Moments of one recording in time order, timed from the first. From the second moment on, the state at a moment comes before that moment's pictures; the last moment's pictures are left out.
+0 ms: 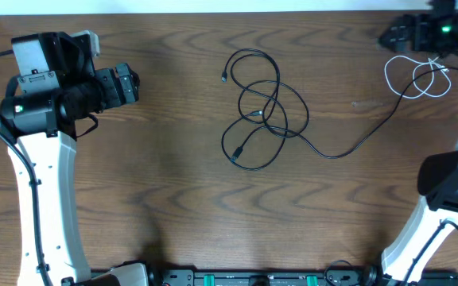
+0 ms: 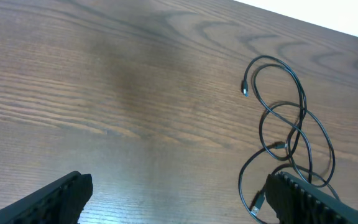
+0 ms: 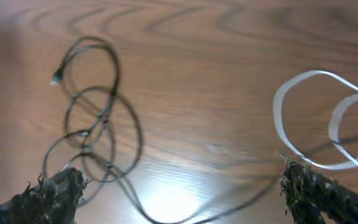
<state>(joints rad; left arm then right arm) 0.20 1.43 1.53 -1.00 0.29 -0.07 -0.21 2.12 2.39 -1.43 -0.45 -0.22</state>
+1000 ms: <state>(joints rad) 0.20 1.43 1.53 -1.00 0.29 -0.07 -0.03 1.77 2.14 -1.68 -0.24 -0.19</state>
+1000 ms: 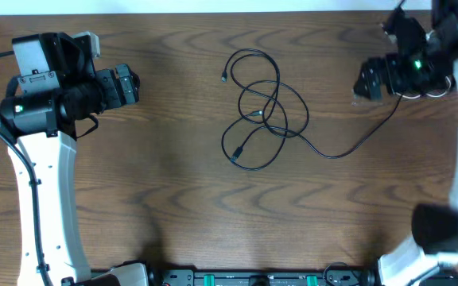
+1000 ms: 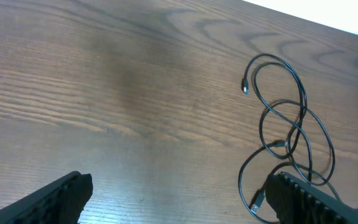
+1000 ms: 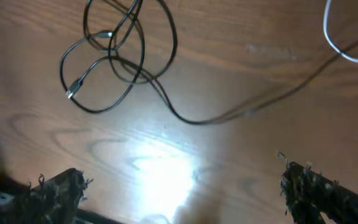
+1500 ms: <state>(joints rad) 0.20 1.43 1.53 -1.00 0.29 -0.07 0.11 1.72 1.43 -1.11 -0.24 -0.21</state>
